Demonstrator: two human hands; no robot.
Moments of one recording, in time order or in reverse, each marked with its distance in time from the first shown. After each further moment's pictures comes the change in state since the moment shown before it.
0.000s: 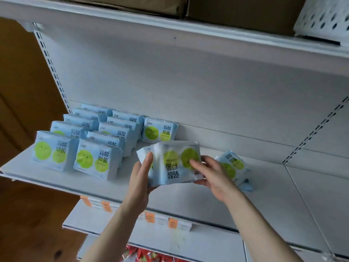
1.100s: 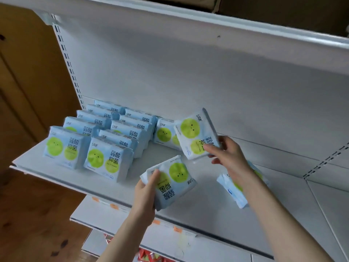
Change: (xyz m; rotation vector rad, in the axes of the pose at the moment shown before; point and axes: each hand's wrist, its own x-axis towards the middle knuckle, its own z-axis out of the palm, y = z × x) left_hand 0.004 -0.019 -0.018 -0.129 0.251 -0.184; right_hand 0.048 -0.043 0.000 -0.181 0.096 -0.202
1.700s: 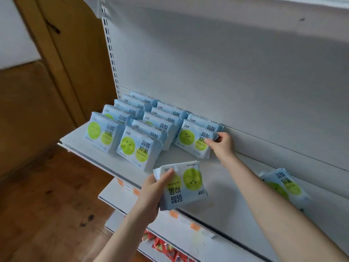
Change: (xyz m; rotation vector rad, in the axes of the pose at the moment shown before) left_hand -0.012 0.018 -0.039 0.111 -0.032 0.041; right_hand 0.096 0.065 0.083 -0.191 0.053 -0.073
